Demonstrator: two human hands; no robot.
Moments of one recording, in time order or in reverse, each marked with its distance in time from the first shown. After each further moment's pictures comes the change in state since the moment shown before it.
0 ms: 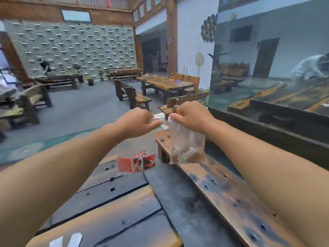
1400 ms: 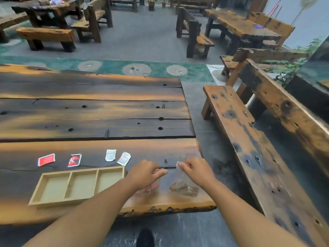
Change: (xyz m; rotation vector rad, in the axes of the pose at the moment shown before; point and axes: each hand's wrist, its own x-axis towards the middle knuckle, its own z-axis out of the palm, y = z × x) left_hand -0.308 -0.074 0.254 -0.348 -0.325 -0.634; right_hand -0.130 -0.093 0.342 0.309 -0.581 0.052
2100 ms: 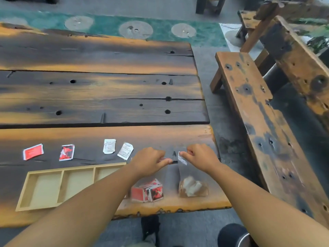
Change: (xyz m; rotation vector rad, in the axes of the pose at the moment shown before) left_hand 0.078 -0.061 0.021 0.013 -0.113 0.079; right_hand 0.106 0.016 0.046 -0.124 -0.245 -0.003
